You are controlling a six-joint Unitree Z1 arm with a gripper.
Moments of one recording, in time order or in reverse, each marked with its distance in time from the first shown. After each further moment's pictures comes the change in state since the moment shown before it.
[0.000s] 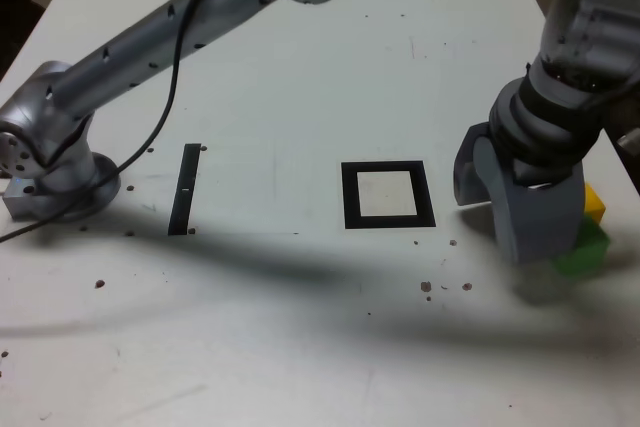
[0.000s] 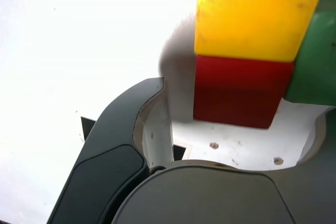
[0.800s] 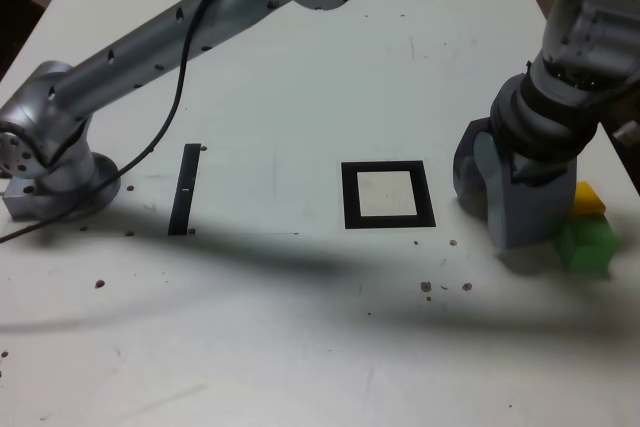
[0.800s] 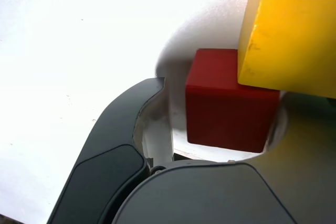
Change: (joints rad) arm 0.024 0.023 -0.016 0.012 0.032 -0.015
